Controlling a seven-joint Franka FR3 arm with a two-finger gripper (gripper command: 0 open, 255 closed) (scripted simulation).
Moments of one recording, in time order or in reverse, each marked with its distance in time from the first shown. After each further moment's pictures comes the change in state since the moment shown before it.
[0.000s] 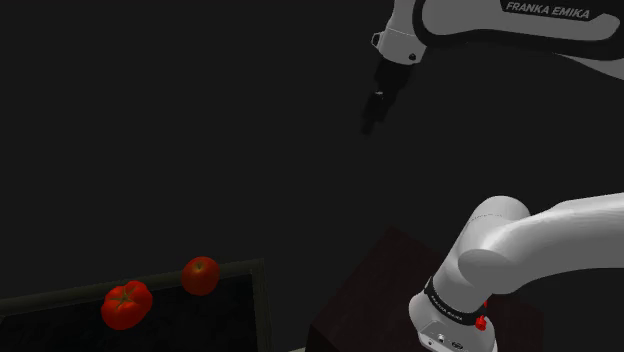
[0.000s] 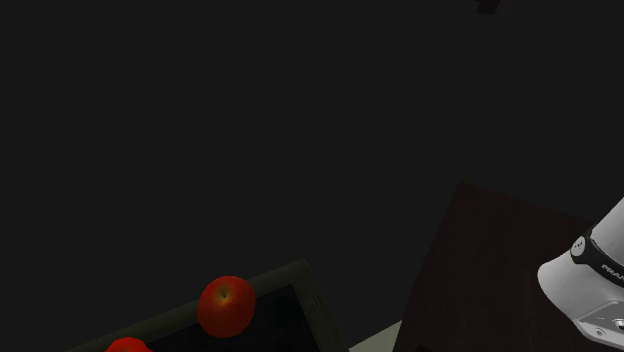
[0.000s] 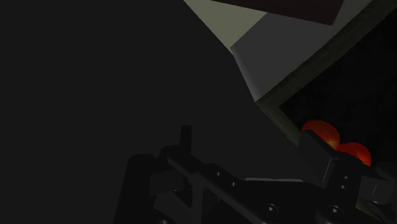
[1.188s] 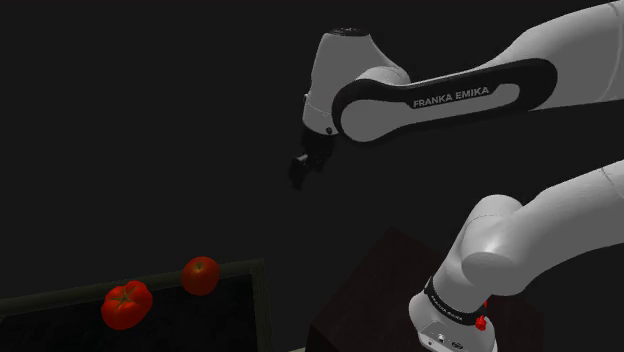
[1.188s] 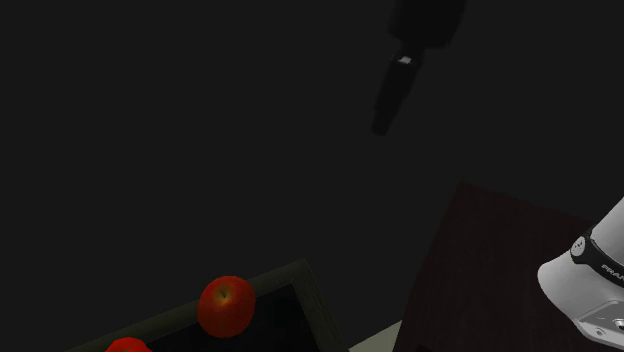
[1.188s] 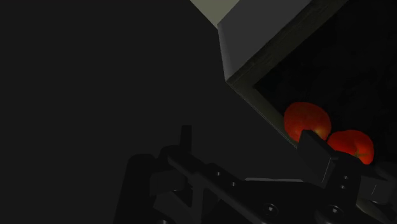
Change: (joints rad) arm 0.071 0.239 0.287 -0.168 0.098 0.458 0.335
